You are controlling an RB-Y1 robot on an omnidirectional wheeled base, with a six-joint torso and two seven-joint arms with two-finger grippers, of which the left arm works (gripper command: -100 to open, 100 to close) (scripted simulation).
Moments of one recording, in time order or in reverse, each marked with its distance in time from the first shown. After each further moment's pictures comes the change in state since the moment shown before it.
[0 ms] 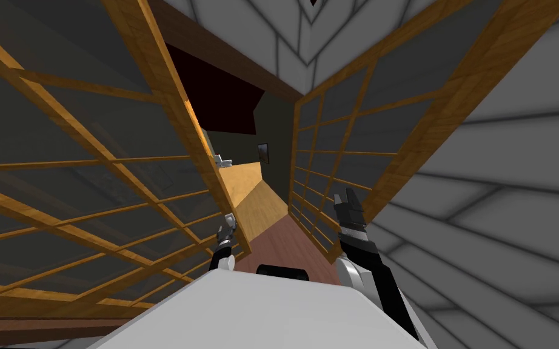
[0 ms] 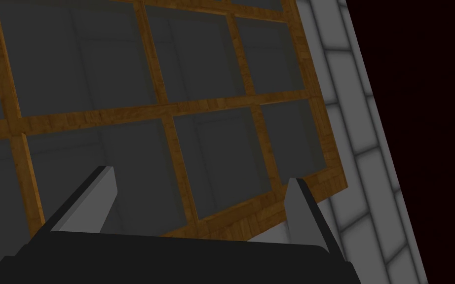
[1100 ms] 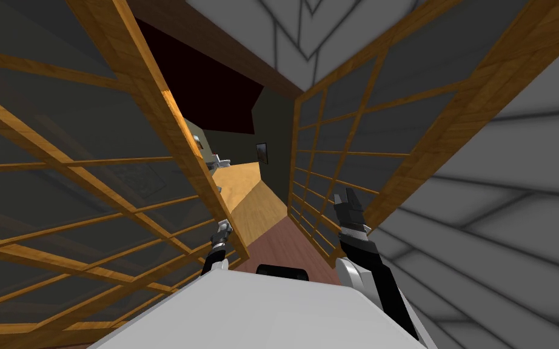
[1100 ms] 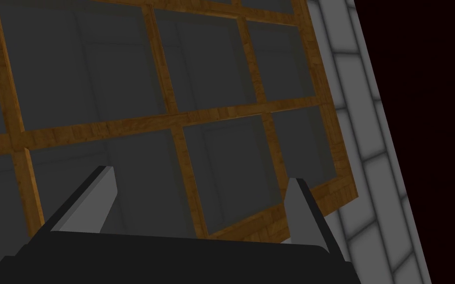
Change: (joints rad) arm 0.019 0.056 -0.008 0.031 0.001 -0.007 0.066
